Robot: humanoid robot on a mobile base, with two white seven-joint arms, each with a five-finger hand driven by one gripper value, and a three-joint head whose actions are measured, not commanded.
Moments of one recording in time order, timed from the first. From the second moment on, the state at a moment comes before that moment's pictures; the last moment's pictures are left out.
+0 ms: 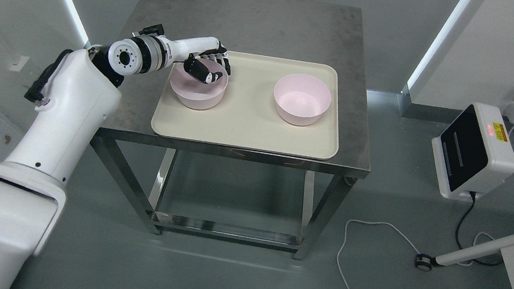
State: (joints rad) left arm -1.14 0.19 -0.44 -0.70 -0.50 -0.19 -0.65; right arm 0.00 0.00 0.00 0.00 0.00 0.03 0.01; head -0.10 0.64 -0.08
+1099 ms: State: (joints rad) left arm -1.30 0.08 -0.36 -0.74 -0.49 -0.13 -0.72; right arm 0.00 0.00 0.00 0.00 0.00 0.03 0.01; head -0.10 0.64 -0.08
